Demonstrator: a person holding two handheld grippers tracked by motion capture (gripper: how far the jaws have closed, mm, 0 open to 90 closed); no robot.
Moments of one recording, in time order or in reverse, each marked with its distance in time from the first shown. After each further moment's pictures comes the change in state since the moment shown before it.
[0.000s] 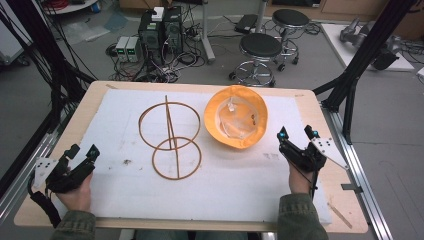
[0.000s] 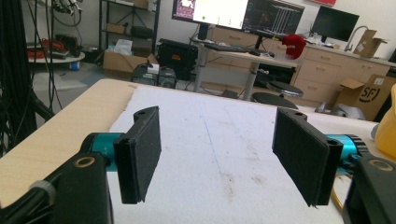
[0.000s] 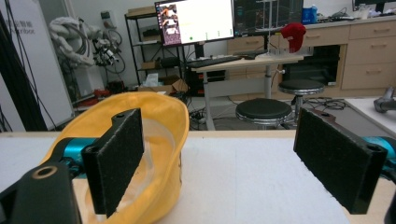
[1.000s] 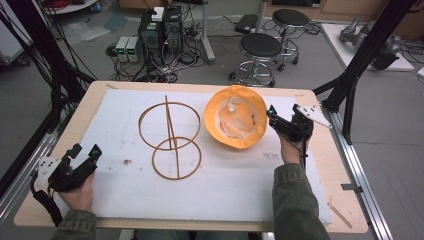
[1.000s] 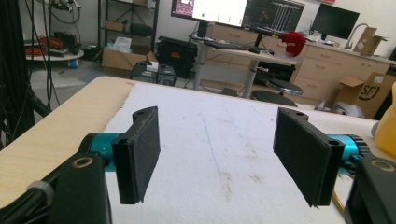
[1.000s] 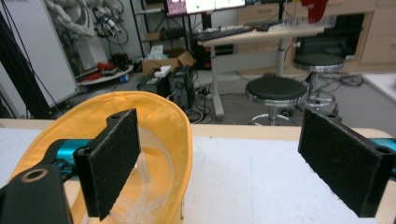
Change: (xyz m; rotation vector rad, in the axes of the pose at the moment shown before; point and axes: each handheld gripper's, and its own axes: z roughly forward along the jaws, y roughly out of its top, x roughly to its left) left arm -0.003 -0.002 0.004 0.001 -0.004 0.004; right arm 0.003 0.018 0.082 0.140 0.033 -0.004
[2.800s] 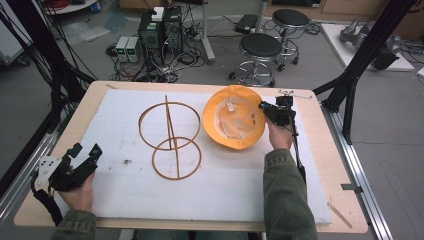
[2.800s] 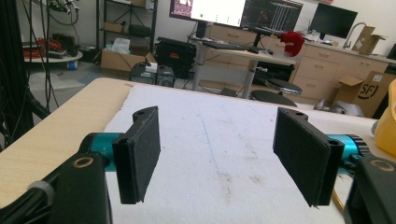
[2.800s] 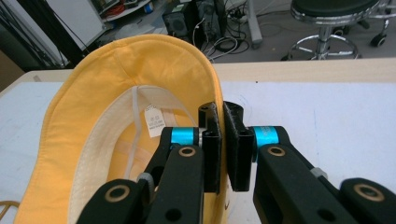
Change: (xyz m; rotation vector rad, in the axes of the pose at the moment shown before) left arm -0.001 0.000 0.001 0.000 -0.007 0.010; right arm 0.011 0.009 0.062 0.336 0.125 0.092
